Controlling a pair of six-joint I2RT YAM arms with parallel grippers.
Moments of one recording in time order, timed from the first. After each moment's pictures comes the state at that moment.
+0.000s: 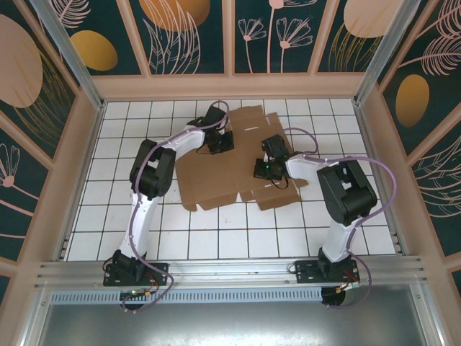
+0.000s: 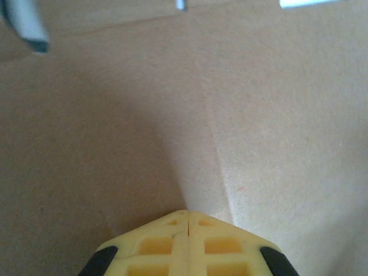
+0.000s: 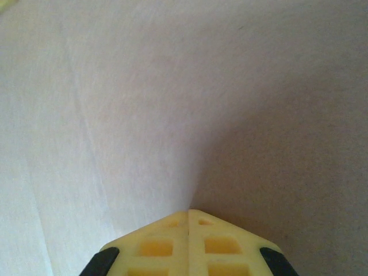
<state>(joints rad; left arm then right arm) -0.49 2.39 1.87 -0.50 0.31 -0.63 0.49 1.80 0.98 -0.23 -0.15 0.54</state>
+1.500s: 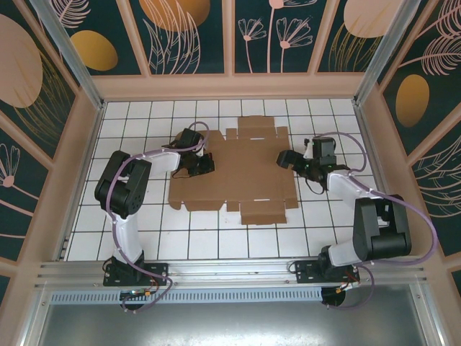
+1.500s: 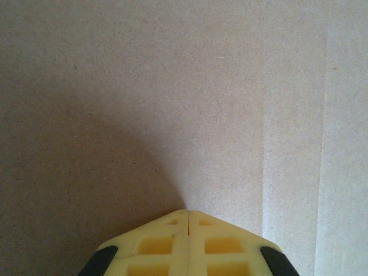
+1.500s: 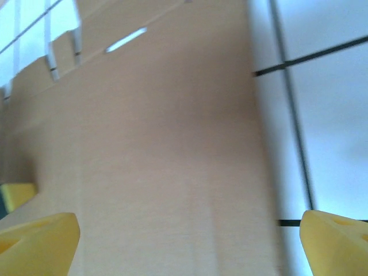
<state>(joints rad) -0.41 1.97 1.16 -0.24 0.36 -0.56 0.12 1.44 0.73 -0.13 -0.32 0.48</state>
